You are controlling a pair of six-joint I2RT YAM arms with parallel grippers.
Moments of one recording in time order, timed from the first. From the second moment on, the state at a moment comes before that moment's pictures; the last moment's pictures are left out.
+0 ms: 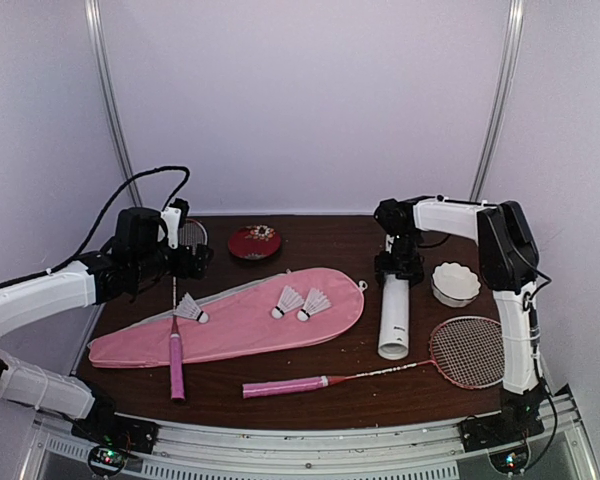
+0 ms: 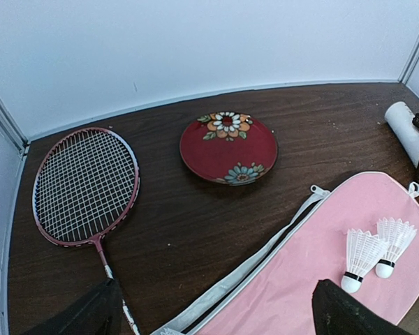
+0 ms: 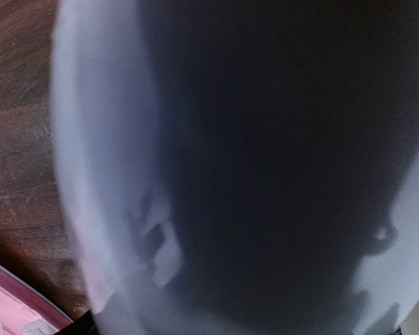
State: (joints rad) left arm -0.51 1.20 0.79 -0.08 -0.17 -0.13; right arm 0.40 2.24 1.80 -1.01 0.06 0.52
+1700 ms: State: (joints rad) left arm -1.03 1.12 0.81 0.30 0.47 0.05; right arm 1.15 0.98 0.88 -0.28 0.15 -0.43
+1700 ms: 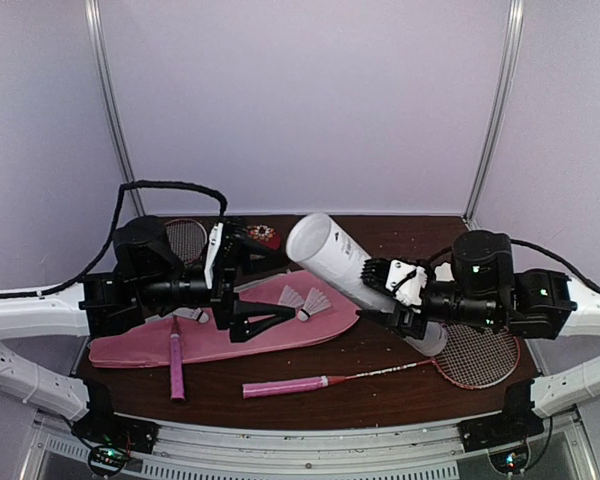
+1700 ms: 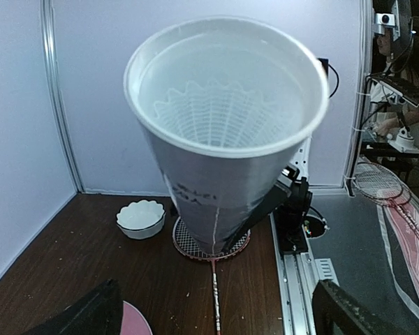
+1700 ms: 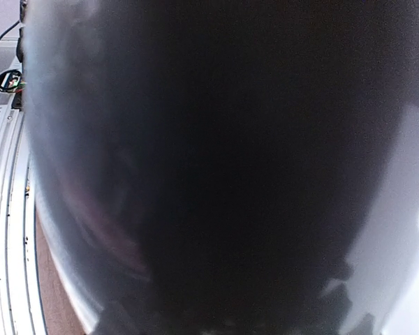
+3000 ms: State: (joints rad) left arm -1.16 1.25 0.84 0.56 0.28 0.10; right arm 1.20 1.02 0.84 -0.23 0.26 -0.42
